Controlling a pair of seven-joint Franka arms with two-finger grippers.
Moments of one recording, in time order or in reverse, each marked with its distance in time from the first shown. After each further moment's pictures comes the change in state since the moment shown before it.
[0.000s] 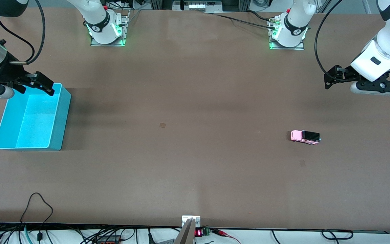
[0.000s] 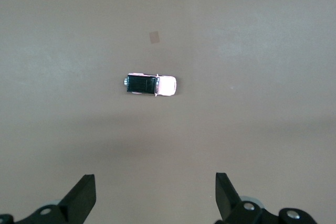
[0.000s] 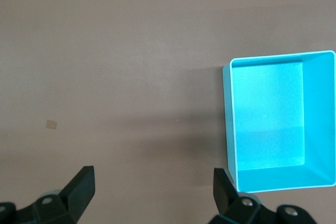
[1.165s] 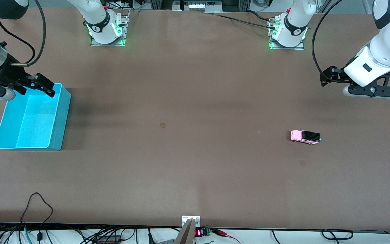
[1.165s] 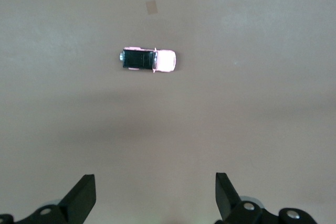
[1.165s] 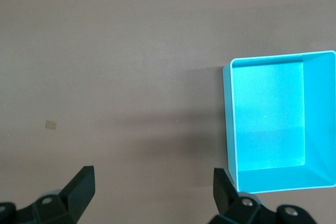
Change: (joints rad) left arm 0.000 0.040 -0.003 0.018 0.000 -0.106 0.004; right arm 0.000 0.011 0.000 0.006 0.000 0.000 0.000
